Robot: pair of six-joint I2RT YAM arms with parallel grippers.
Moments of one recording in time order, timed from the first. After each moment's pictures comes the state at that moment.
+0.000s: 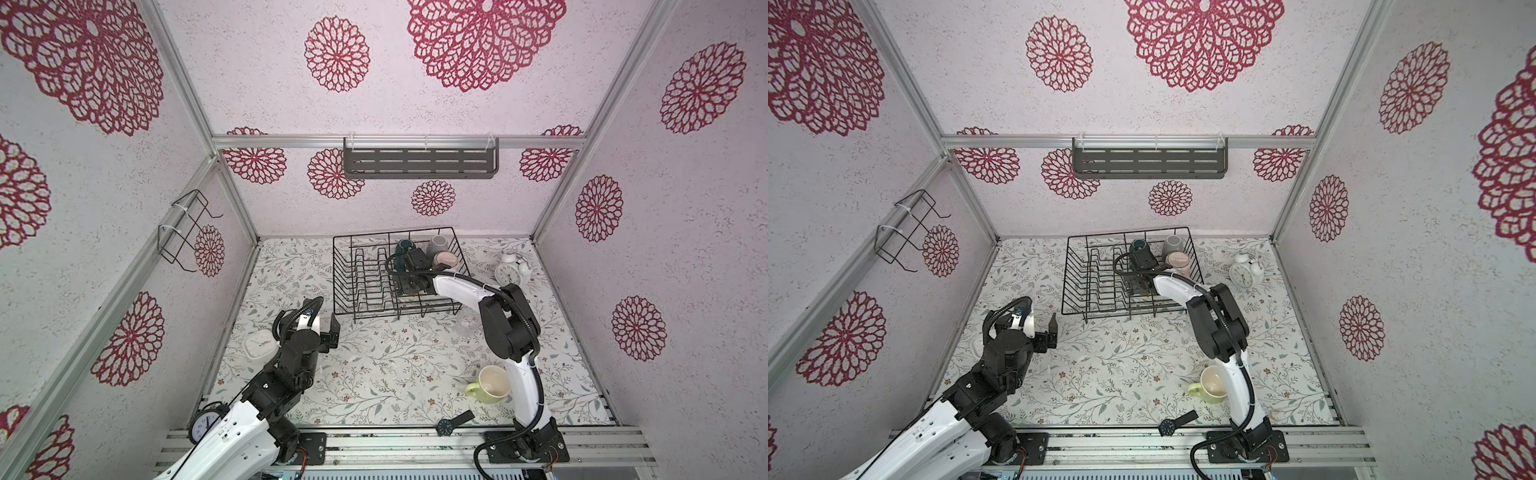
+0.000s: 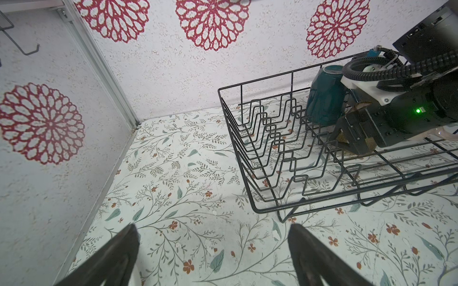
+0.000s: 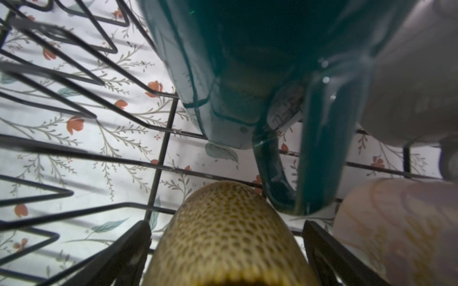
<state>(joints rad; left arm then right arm) -0.64 0.65 0.49 -0.20 -0.67 -0.06 0.59 2.19 1.69 -0.43 0.20 0.23</state>
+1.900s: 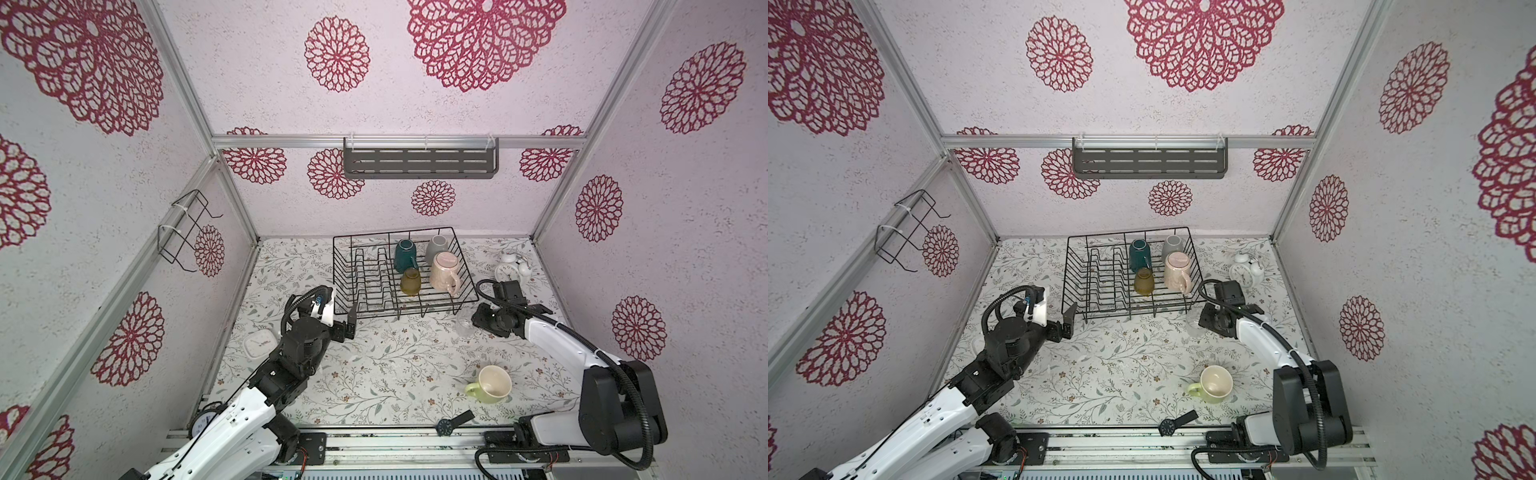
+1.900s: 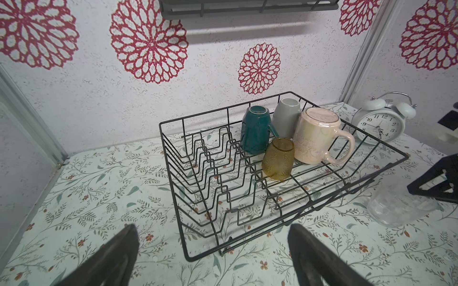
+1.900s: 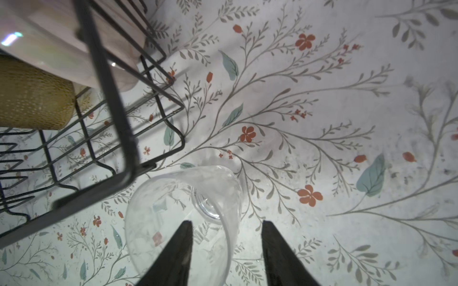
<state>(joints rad) -0.63 0.78 0.57 -0.03 -0.40 -0.07 0.22 1.38 0.82 -0.48 -0.06 0.58</state>
